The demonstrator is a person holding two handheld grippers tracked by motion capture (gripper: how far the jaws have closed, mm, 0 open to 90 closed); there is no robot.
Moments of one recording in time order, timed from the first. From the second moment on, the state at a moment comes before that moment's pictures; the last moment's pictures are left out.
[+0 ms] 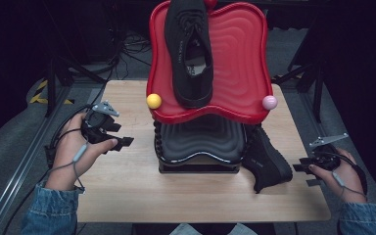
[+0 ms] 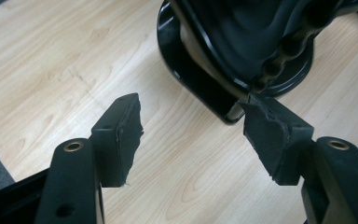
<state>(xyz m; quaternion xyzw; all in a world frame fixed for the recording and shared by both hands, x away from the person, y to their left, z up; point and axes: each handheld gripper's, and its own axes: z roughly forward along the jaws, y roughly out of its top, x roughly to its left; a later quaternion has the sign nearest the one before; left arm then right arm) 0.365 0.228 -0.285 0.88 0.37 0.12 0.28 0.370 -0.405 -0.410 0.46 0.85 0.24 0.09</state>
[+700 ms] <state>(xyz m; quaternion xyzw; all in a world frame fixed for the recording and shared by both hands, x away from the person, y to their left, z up) 0.357 0.223 -0.344 0.91 0.37 0.05 0.20 0.371 -0.402 -0.413 0.46 0.85 0.23 0.09</state>
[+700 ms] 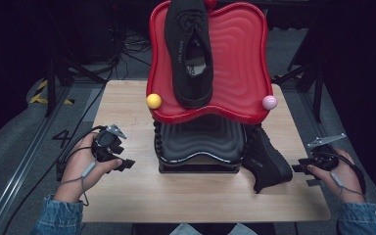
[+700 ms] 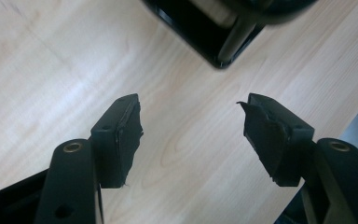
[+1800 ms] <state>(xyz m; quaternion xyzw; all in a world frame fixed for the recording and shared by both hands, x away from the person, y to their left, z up) 0.359 0.218 -0.390 0.89 0.42 0.04 0.18 0.361 -0.391 -0.385 0.45 0.85 0.24 0.11</state>
